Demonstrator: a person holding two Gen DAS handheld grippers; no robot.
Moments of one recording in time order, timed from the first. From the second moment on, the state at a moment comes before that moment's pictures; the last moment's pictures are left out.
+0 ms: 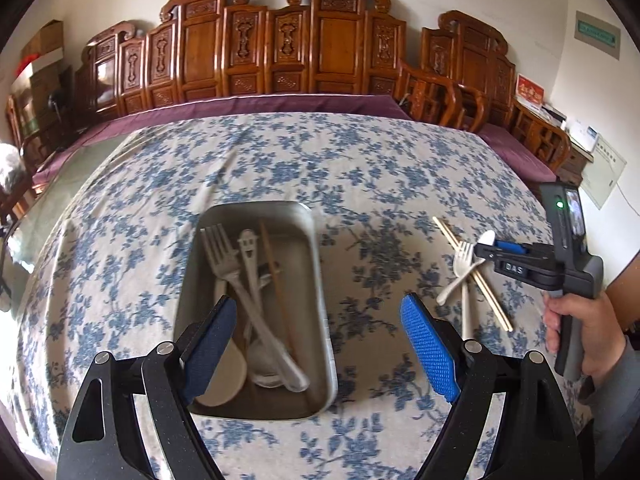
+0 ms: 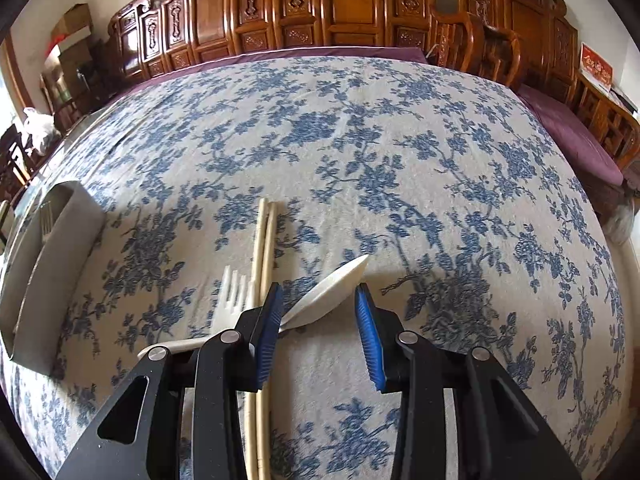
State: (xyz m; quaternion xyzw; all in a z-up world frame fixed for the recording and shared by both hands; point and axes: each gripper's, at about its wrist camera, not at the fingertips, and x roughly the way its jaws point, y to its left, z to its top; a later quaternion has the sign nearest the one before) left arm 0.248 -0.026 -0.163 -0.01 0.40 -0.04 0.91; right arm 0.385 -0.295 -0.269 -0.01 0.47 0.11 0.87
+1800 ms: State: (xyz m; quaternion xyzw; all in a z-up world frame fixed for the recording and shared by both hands) left arm 0.338 -0.133 -0.210 -0.06 0.46 -0.14 0.87; right arm 0.365 -0.321 -0.216 0.04 0.44 0.23 0.87
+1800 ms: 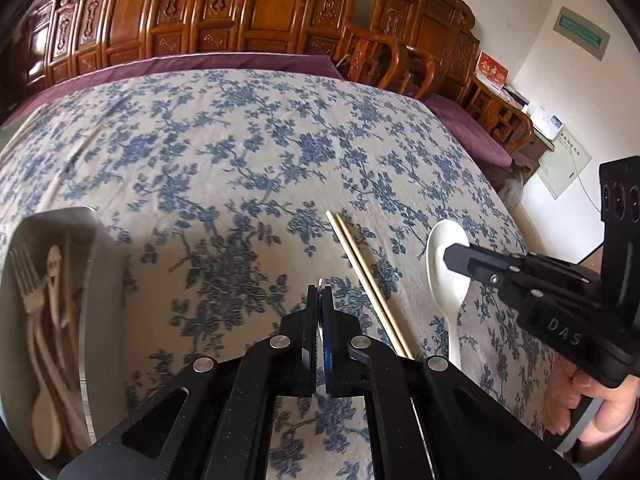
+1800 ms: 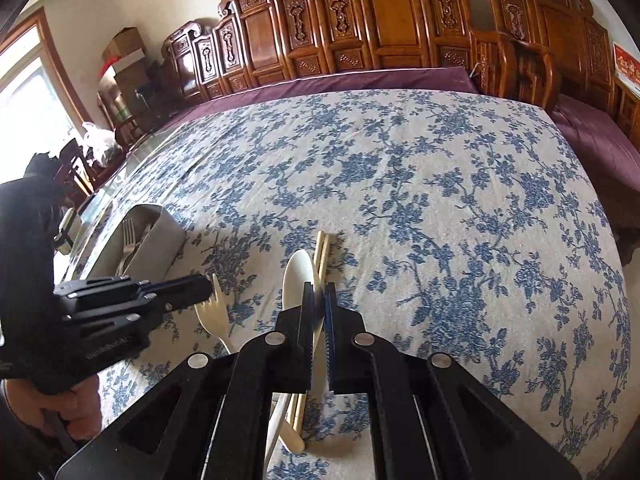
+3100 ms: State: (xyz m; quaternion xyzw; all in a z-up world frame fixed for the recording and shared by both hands) left arm 0.302 0.042 -0.158 0.01 0.45 -0.05 0.89; right arm 0.332 -0.237 -0.195 -0.01 0.43 0.29 0.86
